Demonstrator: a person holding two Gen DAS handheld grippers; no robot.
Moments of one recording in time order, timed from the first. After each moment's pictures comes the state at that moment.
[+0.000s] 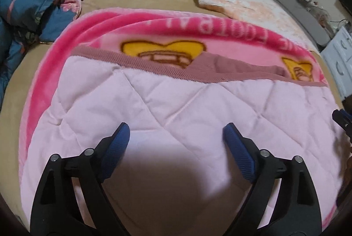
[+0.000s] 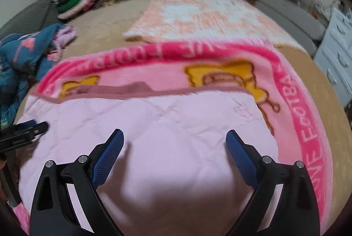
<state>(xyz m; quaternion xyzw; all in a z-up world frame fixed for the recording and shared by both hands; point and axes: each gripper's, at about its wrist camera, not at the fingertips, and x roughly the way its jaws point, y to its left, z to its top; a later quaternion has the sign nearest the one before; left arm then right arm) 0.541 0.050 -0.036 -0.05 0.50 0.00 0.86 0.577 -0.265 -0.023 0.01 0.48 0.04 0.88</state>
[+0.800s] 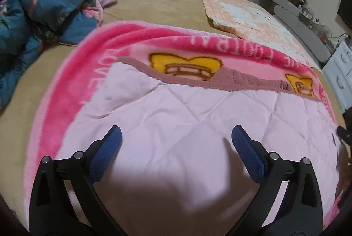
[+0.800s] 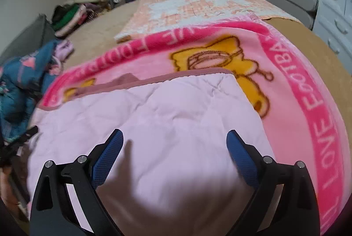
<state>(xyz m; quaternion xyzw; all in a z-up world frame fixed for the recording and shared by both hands) 0.496 0.086 -0.013 -0.07 0.44 0.03 0.89 0.523 -0.310 -0.013 0.10 0.45 0.08 0.89</state>
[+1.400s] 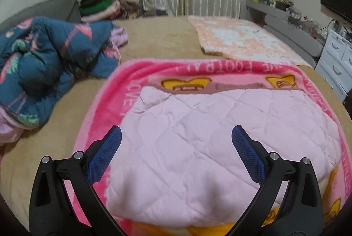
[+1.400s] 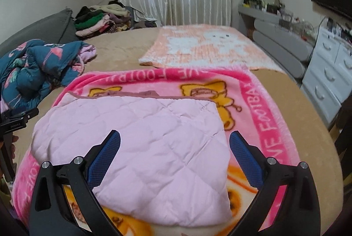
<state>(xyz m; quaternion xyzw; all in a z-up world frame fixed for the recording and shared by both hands) 0.376 0.059 0.072 0.00 0.35 0.04 0.94 0.390 -0.300 0.089 -0.01 0.34 0.09 0.94</state>
